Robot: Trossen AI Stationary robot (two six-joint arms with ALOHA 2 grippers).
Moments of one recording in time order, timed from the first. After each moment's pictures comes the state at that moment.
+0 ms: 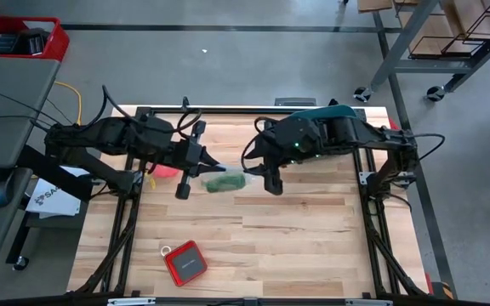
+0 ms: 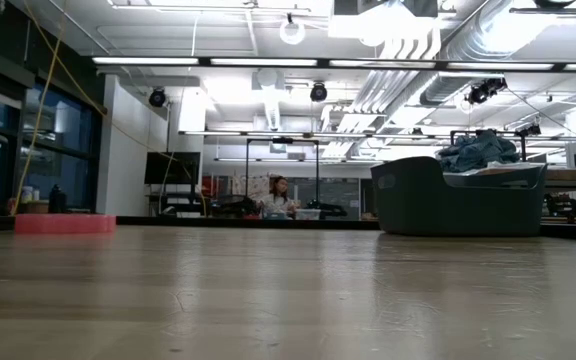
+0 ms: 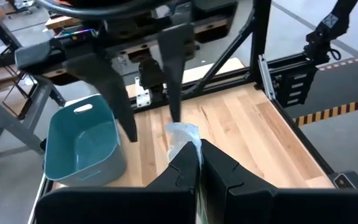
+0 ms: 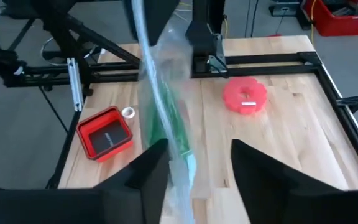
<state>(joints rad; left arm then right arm) -0.18 1.34 1.72 -0.79 -0.10 0.18 0.11 1.74 2.11 -0.97 0.05 0.10</state>
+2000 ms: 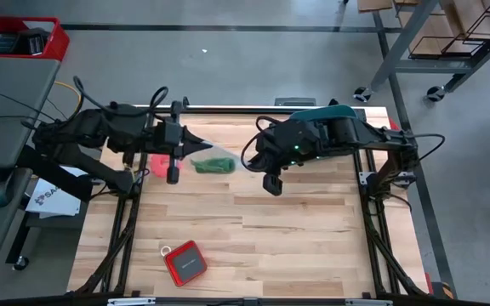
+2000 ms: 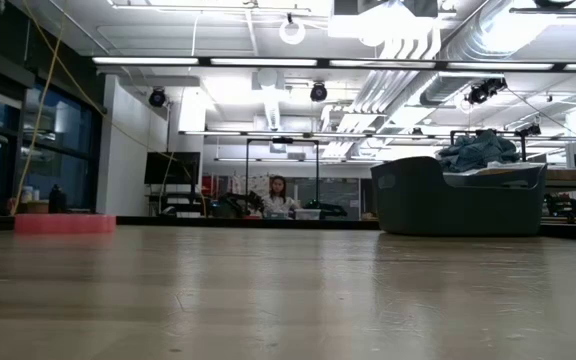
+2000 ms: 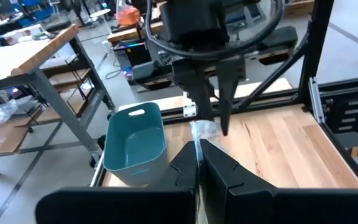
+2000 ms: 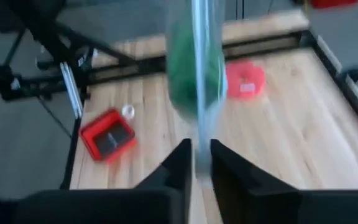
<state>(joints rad) -0.16 1.24 1.72 -0.79 -0.28 0.16 0.12 1.74 2.11 -1.02 0.08 0.23</state>
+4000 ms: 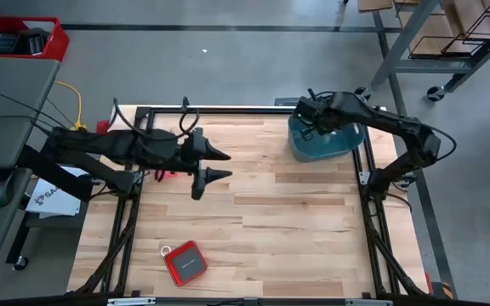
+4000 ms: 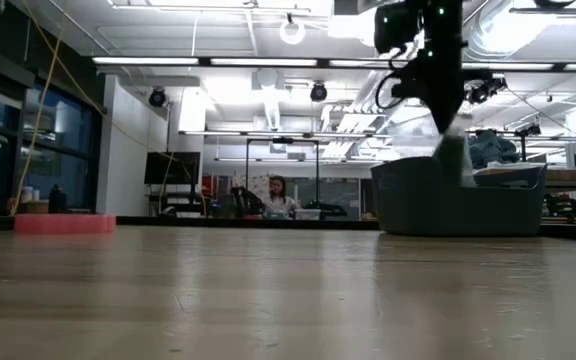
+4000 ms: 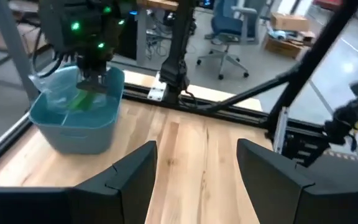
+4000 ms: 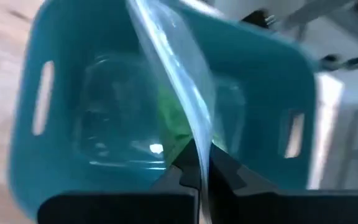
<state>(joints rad) -0.20 1.26 1.44 -0.51 -0.26 -0.26 -0.45 1.52 1.40 -1.38 0.48 0.67</state>
